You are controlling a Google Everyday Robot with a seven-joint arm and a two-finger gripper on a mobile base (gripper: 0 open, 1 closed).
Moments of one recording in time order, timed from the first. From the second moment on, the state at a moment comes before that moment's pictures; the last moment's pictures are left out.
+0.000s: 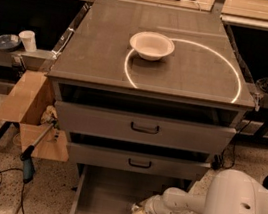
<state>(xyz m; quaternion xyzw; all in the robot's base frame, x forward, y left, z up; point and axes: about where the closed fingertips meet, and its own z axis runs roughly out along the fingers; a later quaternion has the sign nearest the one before) 0.487 -0.112 0.163 -0.44 0.85 0.21 0.17</state>
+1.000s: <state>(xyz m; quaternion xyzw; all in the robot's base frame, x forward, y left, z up) 0.484 -0.100 0.240 -0.46 0.83 0.23 0.22</state>
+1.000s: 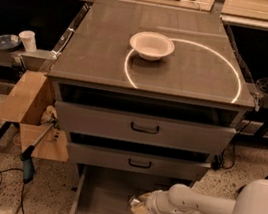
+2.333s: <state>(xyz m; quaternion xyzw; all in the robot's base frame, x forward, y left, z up) 0.485 -0.093 0.312 -0.48 0.80 0.24 0.26</state>
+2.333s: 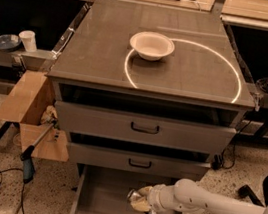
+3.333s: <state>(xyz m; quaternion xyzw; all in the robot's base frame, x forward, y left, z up) 0.486 -0.073 0.331 -0.49 0.79 0.26 0.27</state>
